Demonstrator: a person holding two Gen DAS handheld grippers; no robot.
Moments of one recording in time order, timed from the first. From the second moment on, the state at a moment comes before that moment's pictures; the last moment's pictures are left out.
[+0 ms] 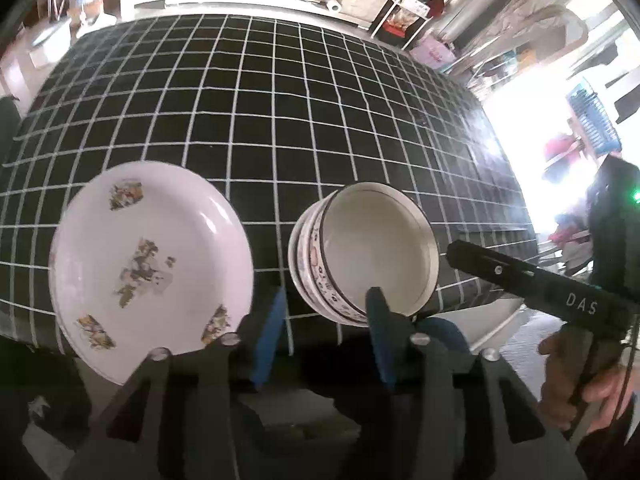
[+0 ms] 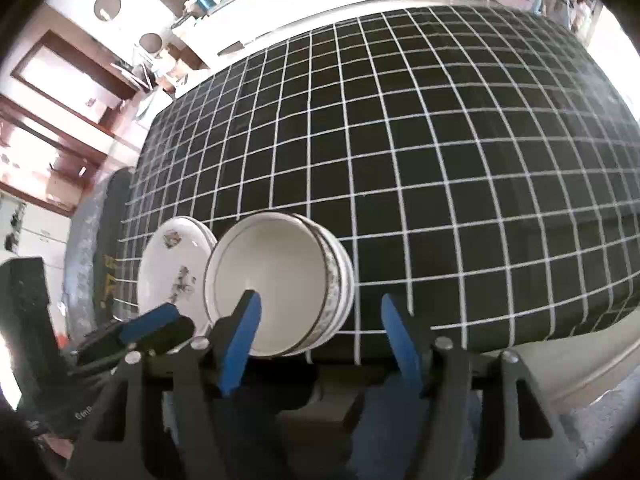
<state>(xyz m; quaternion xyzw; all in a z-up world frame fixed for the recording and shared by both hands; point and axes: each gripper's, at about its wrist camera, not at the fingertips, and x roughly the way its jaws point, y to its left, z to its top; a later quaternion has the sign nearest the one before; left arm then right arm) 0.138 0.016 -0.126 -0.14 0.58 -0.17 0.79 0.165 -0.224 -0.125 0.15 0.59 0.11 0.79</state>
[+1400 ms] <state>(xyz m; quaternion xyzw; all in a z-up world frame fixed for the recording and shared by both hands) 0.193 -0.047 -0.233 -0.08 0.63 -0.19 0.75 0.195 -0.224 -0.213 0.24 0.65 0.11 0.71</state>
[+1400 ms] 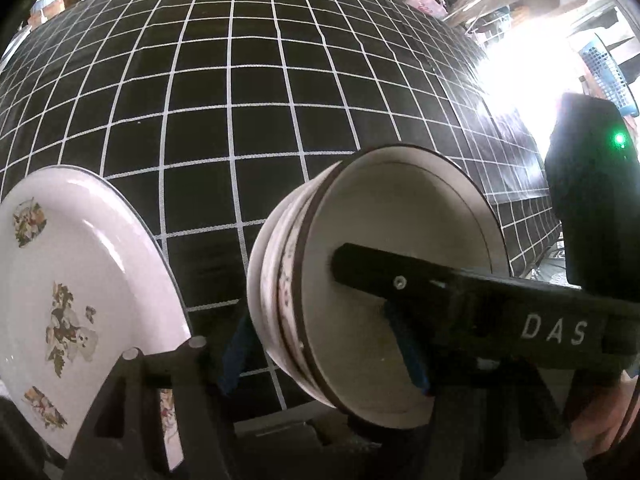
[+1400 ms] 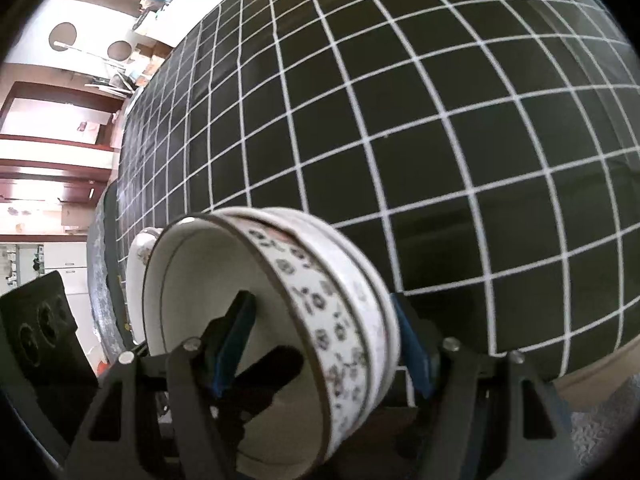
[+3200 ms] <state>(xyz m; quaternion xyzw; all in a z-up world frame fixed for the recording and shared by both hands) 0.201 0.062 -0.175 -0.14 0.58 -0.10 0.79 0.232 -0.041 -0.160 0.12 0.66 0.19 0.71</state>
